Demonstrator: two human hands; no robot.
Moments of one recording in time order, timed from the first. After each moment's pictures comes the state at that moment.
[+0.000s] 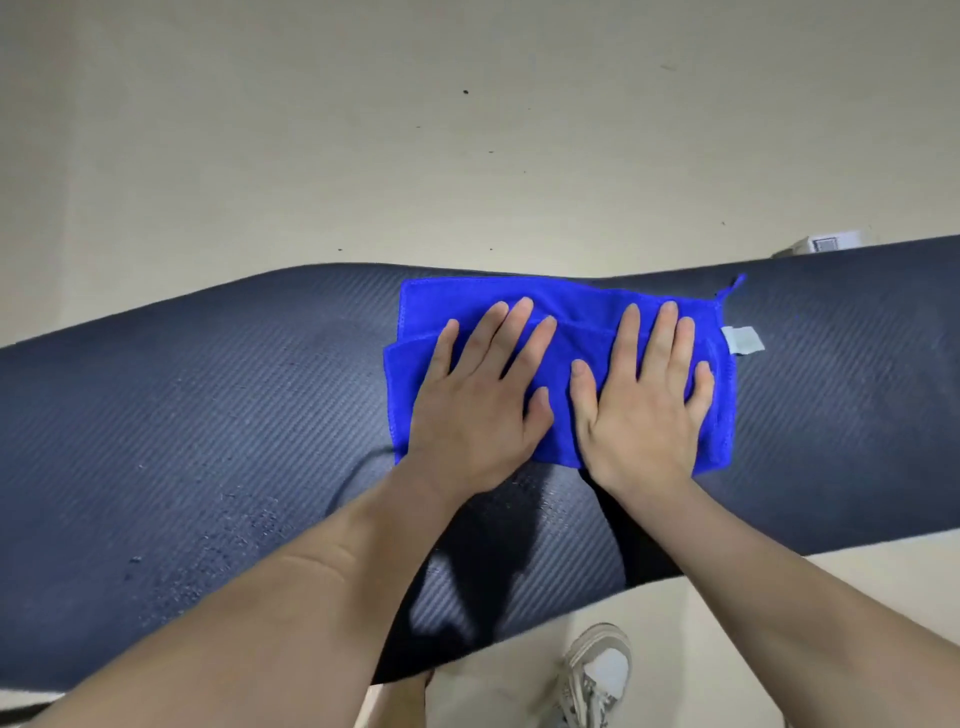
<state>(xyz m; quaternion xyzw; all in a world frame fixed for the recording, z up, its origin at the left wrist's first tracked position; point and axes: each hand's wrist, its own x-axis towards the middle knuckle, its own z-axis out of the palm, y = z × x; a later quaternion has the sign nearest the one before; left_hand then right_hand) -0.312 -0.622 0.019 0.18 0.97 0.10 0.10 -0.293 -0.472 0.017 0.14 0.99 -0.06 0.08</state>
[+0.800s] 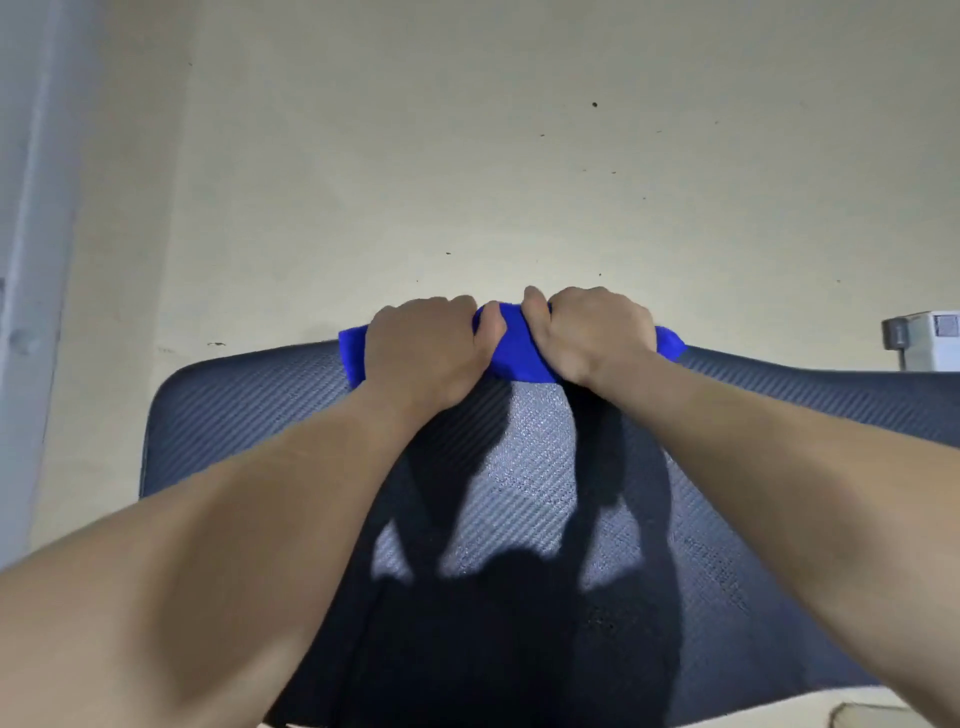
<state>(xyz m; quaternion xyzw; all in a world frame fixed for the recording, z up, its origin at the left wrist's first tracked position) -0.415 -0.828 0.021 0.00 0.98 0.09 0.15 -0.454 -0.676 0.032 -0.03 0.96 -0.04 0.29</state>
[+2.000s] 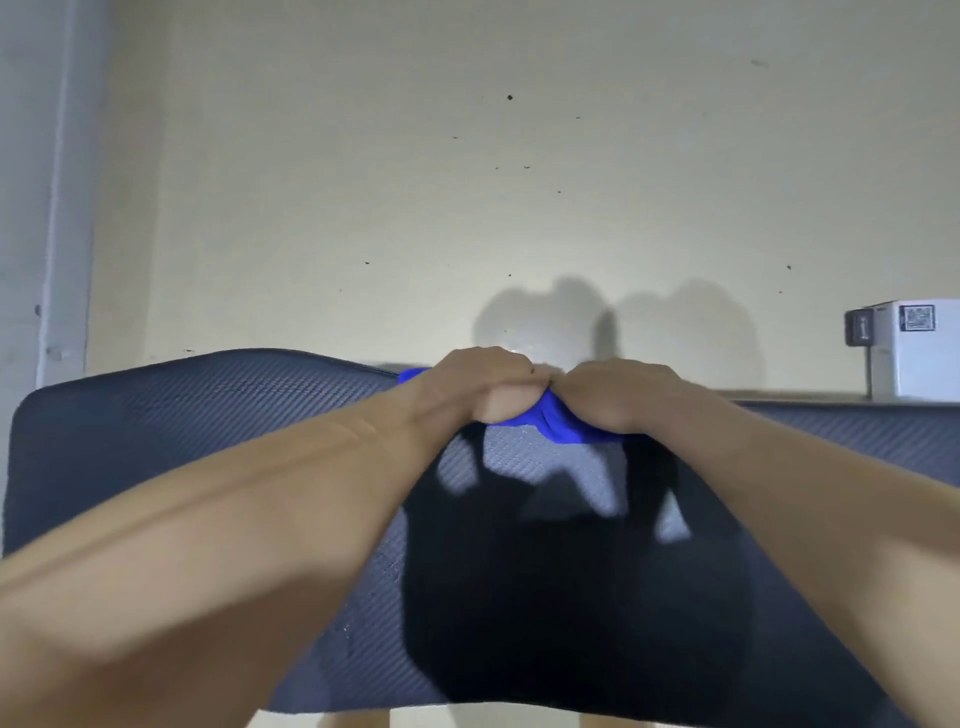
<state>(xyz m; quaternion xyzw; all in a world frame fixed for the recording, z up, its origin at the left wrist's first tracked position) -0.478 -0.512 0.038 0.03 0.86 0.10 0.51 -0.490 -0.374 0.042 -0.09 0.81 -0.13 0.57</state>
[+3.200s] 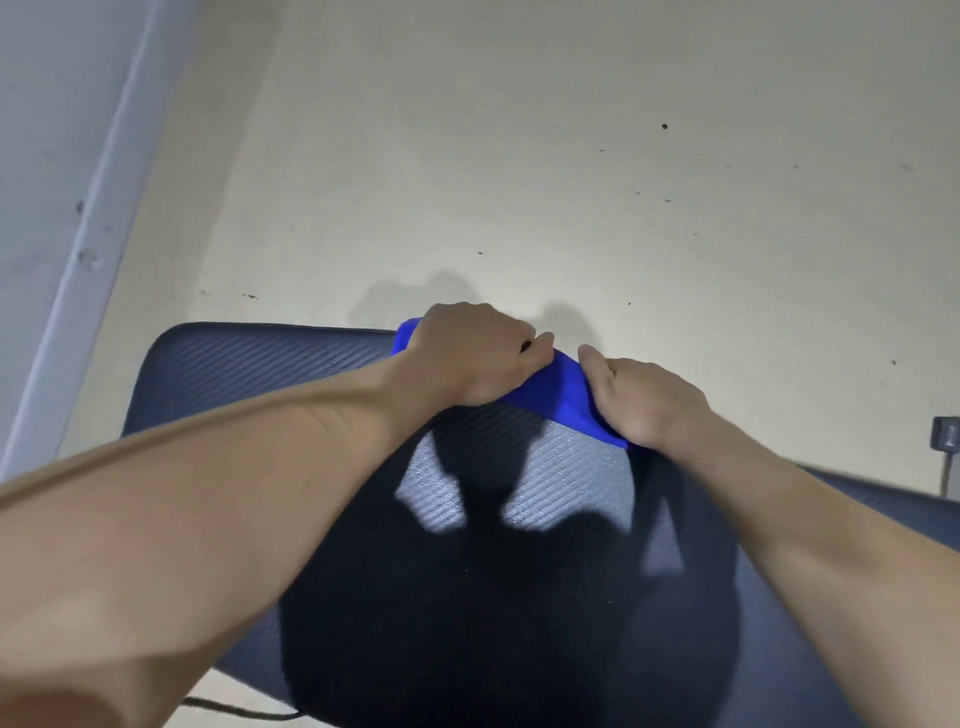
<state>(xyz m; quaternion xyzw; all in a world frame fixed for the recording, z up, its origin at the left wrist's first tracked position) -0.450 -0.774 0.028 0.06 0.95 0.12 0.27 -0.470 -0.595 0.029 -0.09 0.88 -0.11 0.45</state>
